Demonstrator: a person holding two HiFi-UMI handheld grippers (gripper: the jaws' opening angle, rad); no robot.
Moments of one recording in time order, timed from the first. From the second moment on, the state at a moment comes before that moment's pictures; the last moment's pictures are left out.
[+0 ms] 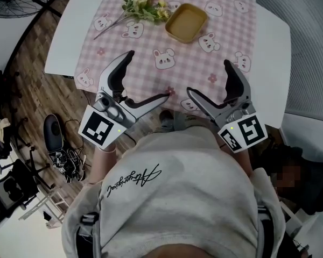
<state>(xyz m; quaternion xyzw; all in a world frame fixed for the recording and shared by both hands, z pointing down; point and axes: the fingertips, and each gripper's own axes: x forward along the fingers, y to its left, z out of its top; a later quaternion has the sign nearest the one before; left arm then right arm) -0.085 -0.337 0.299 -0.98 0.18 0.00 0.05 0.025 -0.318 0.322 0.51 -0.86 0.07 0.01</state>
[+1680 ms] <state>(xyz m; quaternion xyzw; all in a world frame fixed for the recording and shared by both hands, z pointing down) -0.017 -0.459 0.407 -0.98 0.15 -0.11 0.05 0.061 -0.437 0.427 0.49 -0.85 0.14 0.11</state>
